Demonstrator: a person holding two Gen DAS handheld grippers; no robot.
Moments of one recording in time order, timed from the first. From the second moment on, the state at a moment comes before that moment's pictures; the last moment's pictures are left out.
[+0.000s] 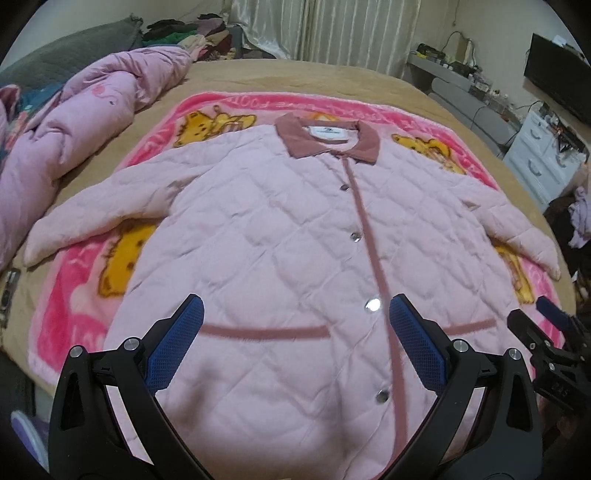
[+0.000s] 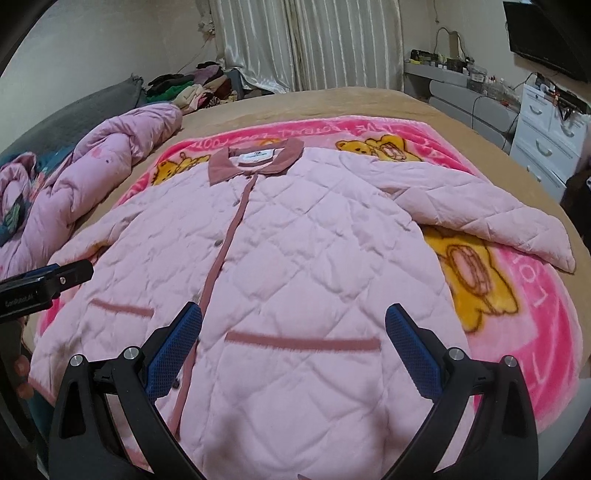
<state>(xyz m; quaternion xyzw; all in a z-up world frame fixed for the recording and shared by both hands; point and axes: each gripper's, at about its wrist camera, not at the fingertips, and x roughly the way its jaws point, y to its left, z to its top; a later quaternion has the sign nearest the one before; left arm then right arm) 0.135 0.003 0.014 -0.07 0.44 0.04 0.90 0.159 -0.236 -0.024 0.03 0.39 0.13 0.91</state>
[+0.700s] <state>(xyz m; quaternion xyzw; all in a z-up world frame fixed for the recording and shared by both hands) 0.236 -0.022 0.010 -0.07 0.45 0.04 0.89 0.264 -0.332 -0.035 0.11 0.38 0.03 0.92</state>
